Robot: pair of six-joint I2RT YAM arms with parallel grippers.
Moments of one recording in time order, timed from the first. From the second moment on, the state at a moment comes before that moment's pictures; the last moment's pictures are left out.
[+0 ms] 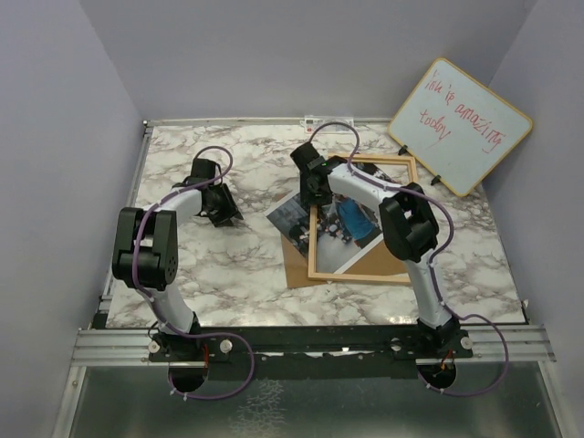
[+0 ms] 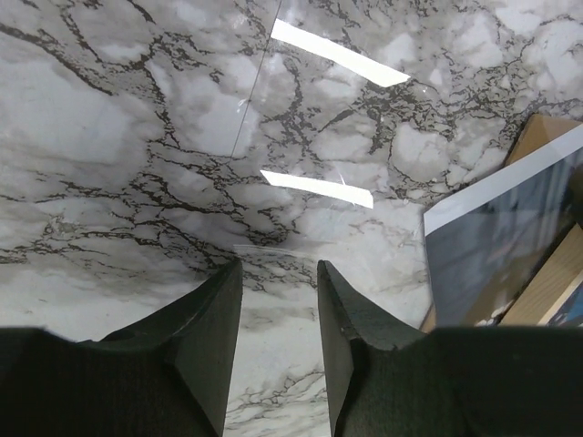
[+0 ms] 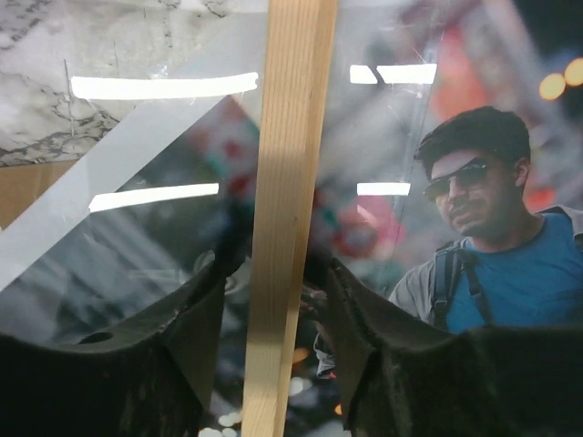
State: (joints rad) left arm -0.10 1.75 1.04 -0.38 0.23 -0.56; right arm 0.65 2.24 1.81 -0.68 0.26 0.52
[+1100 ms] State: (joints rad) left arm 0.00 1.82 1.12 -0.39 0.17 -0.61; right arm 0.65 1.94 1.39 -0.75 0.33 0.69
